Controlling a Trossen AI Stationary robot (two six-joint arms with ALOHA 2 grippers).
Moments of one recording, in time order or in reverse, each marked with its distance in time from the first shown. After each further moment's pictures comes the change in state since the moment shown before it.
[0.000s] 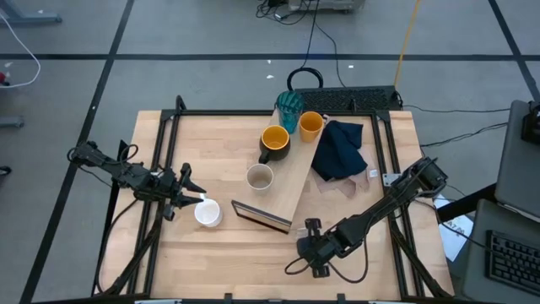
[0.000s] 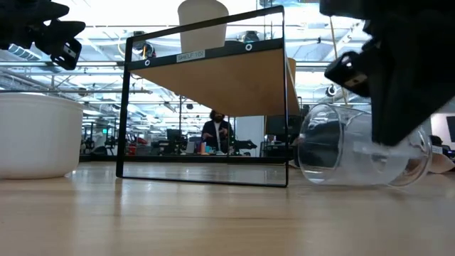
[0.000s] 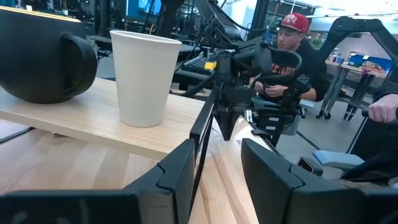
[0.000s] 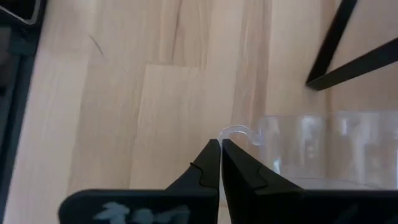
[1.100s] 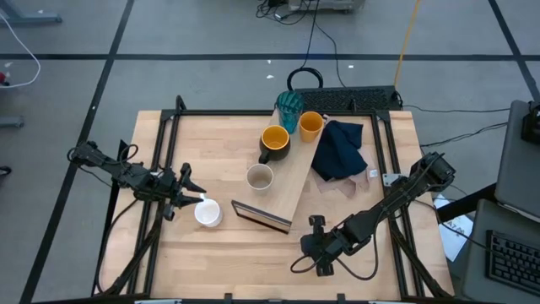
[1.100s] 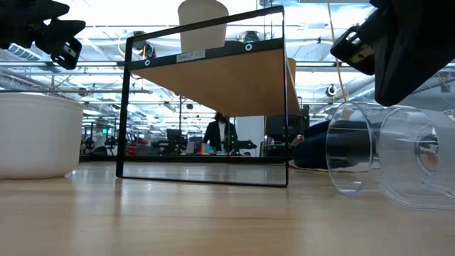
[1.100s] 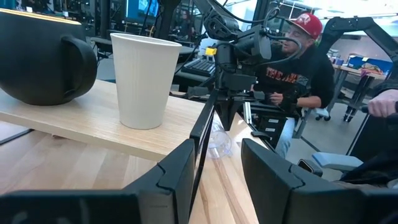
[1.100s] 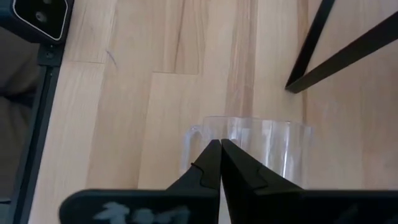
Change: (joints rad) left arm 0.000 0.000 0.000 0.007 0.000 0.000; right arm 0.012 -0.084 0.000 -0.058 0.027 0.013
